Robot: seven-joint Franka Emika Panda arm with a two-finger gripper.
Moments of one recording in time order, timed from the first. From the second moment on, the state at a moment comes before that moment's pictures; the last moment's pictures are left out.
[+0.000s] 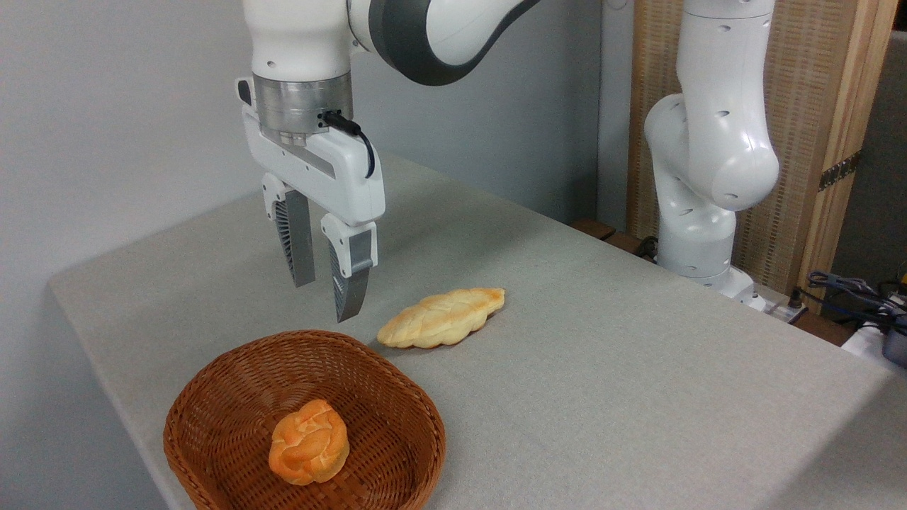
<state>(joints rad) -0.50 -0.04 0.36 -1.87 -0.04 1.97 0.61</state>
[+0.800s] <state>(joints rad) -0.18 -0.04 0.05 -1.86 -0.04 1.98 0.61</state>
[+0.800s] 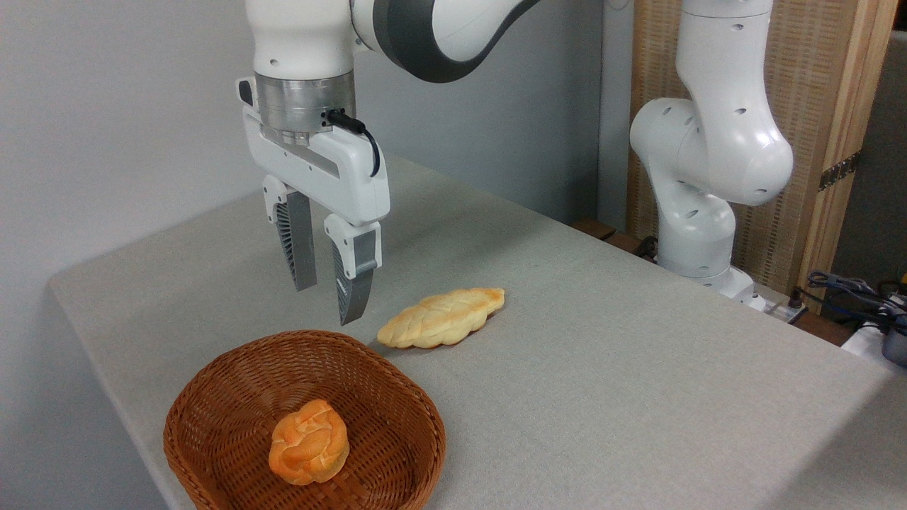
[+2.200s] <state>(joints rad) -0.16 0.22 0.11 -1.86 -0.04 2.27 0.61</state>
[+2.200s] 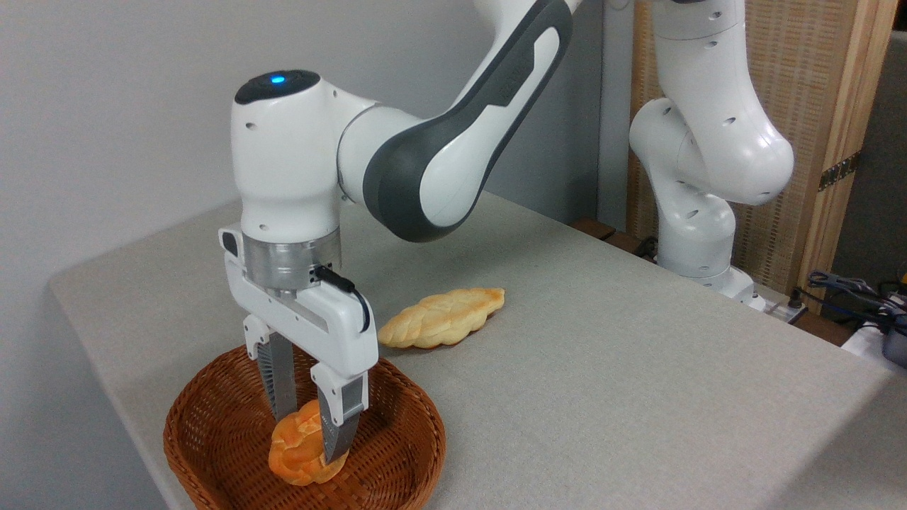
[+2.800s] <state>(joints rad) -0.16 0.23 0.11 -1.86 -0.03 2.27 0.62</state>
